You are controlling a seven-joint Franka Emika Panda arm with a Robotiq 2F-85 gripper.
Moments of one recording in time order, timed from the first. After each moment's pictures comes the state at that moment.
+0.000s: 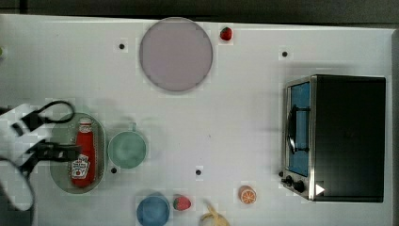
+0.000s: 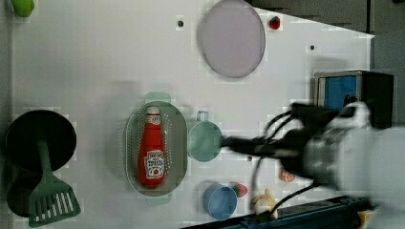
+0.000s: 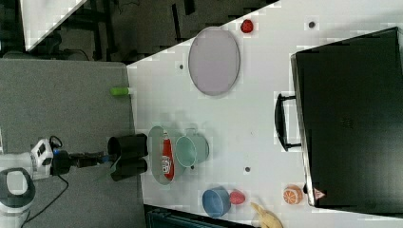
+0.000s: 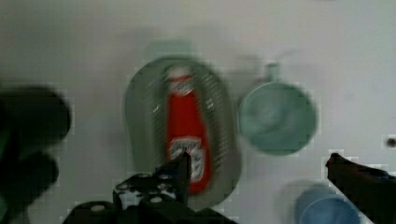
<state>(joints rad) 0.00 0.00 0.65 -1.92 0.03 0.33 -0.06</state>
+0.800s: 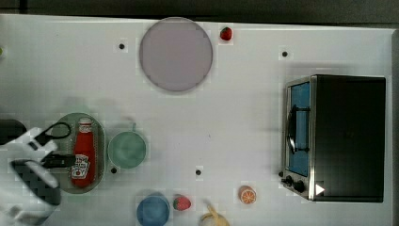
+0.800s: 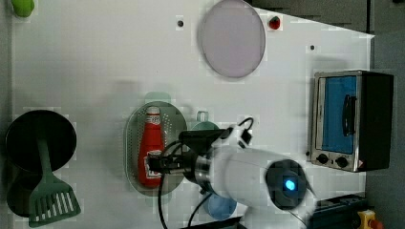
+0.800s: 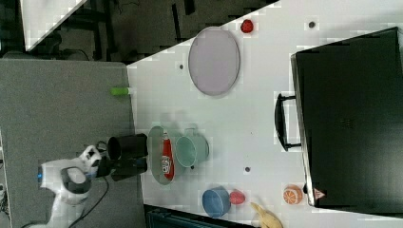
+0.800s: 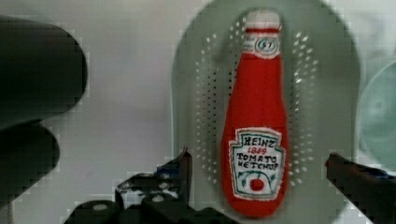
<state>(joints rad) 0.07 0.29 0.73 -2.13 -0.14 0.79 0.09</state>
